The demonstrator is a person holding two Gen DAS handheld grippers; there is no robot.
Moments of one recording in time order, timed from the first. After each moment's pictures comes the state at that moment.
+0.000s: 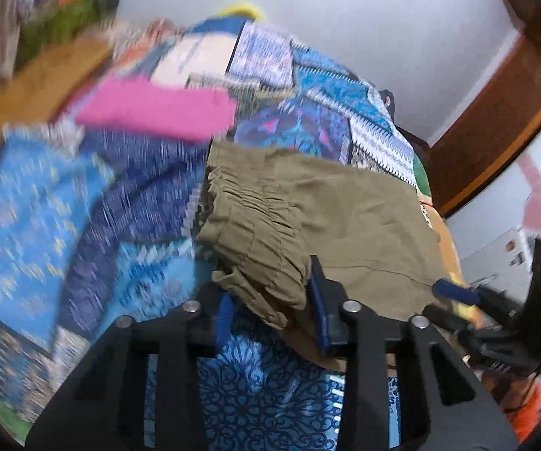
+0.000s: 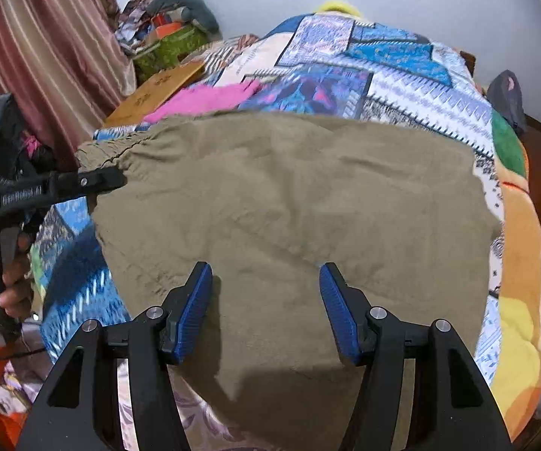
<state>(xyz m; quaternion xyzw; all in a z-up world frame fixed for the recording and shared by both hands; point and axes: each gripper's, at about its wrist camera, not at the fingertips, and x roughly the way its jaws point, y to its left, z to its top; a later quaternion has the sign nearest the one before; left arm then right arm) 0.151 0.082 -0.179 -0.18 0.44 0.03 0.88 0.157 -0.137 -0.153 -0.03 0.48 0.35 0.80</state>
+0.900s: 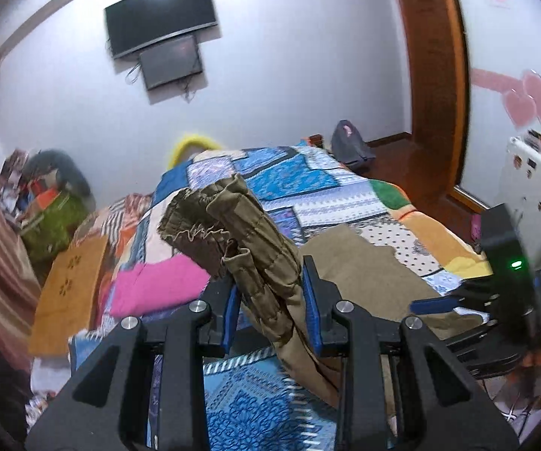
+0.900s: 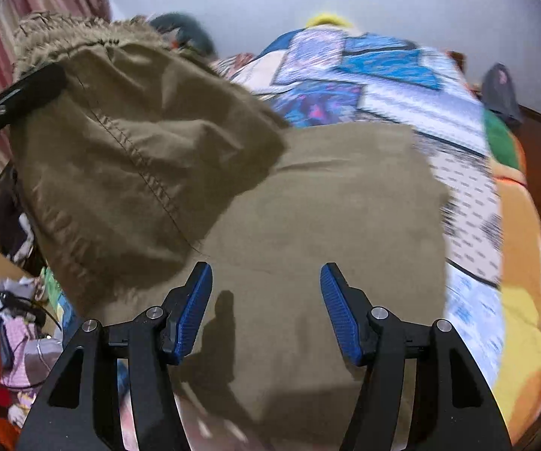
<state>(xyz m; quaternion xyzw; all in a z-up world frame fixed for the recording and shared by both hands) 0.137 -0.031 -0.073 0.11 0.29 -0.01 0.95 0.137 -0.168 -0.144 0.00 0.47 0.33 0.82</state>
